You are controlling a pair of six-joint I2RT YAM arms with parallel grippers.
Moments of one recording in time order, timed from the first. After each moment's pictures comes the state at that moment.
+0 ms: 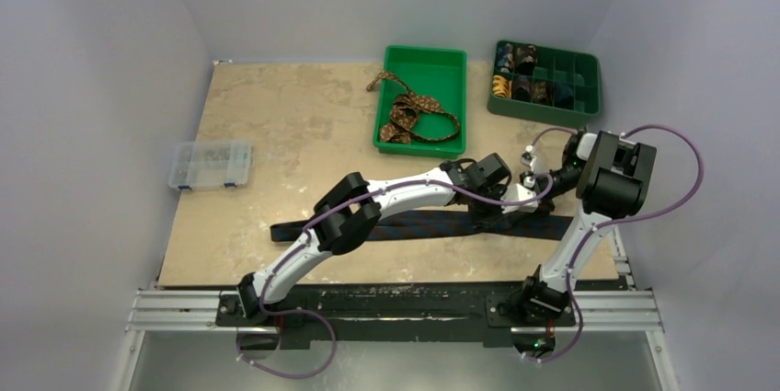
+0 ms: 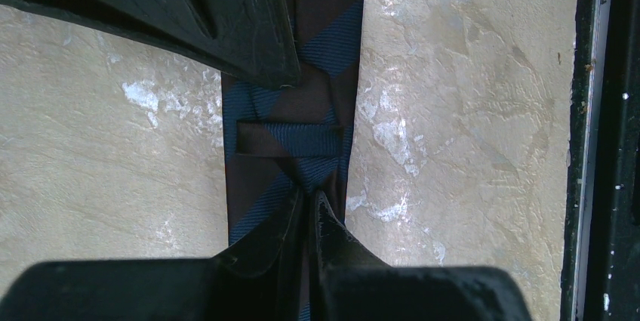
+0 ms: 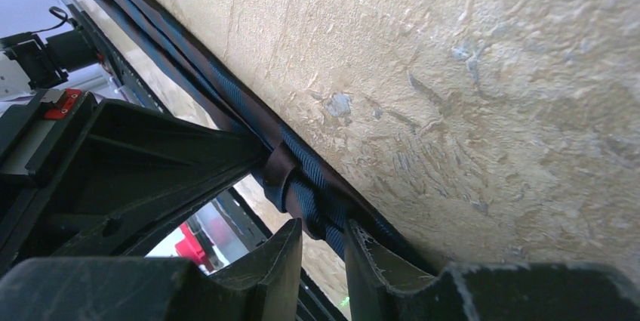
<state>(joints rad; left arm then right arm) -1.11 2.44 2.05 -0.55 0.37 0.33 -0.40 2.05 1.20 -1.24 -0.65 -0.70</state>
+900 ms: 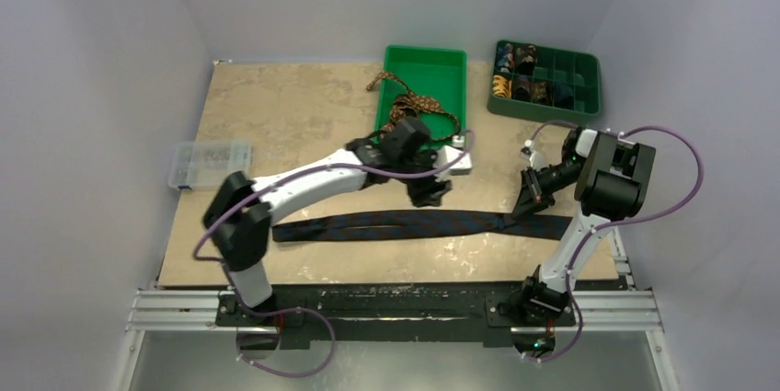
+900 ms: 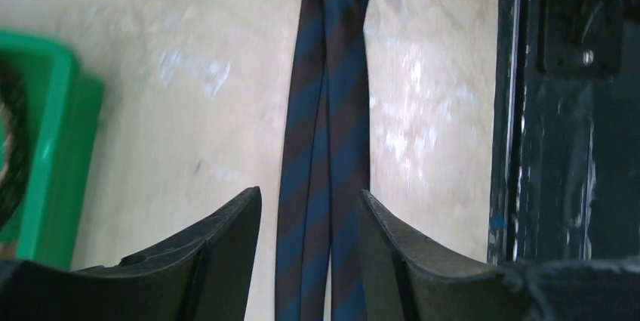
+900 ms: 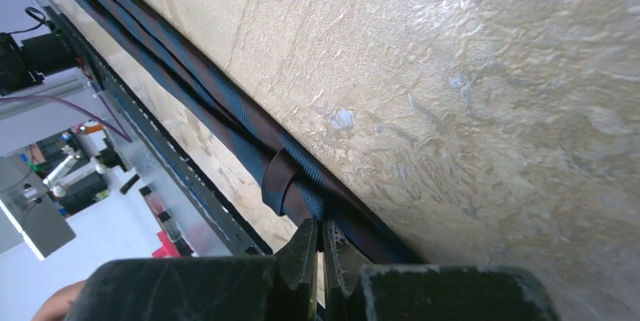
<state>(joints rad) -0.95 1.87 1.50 -0.41 0.43 0.33 -0.38 2.04 1.22 -1.23 -0.64 -0.69</state>
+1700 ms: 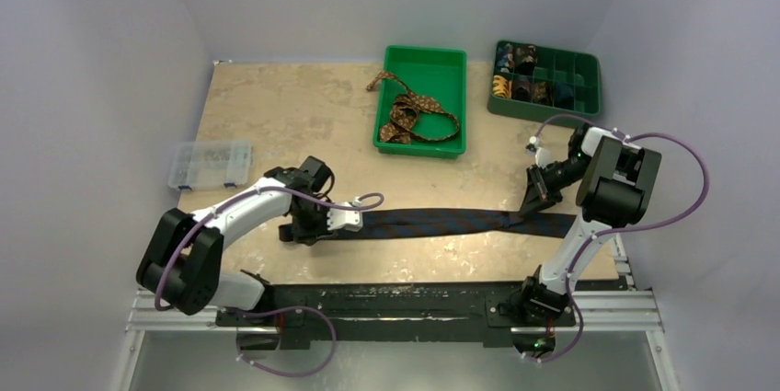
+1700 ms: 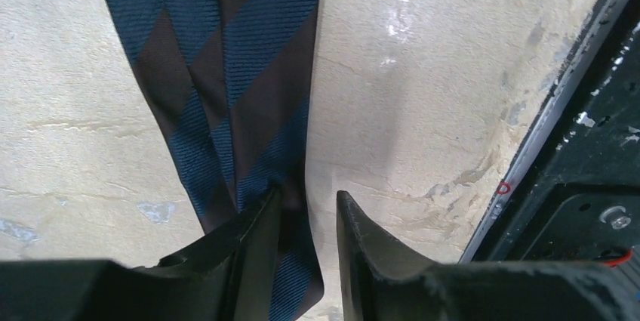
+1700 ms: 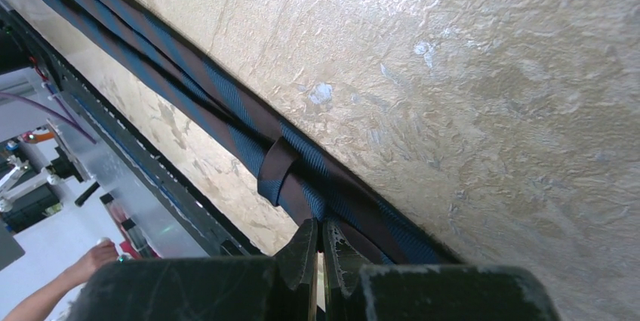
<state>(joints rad) -0.48 1.36 0.75 -0.86 0.22 0.95 -0.40 1.97 1.23 -1.23 -0.57 -0.71</state>
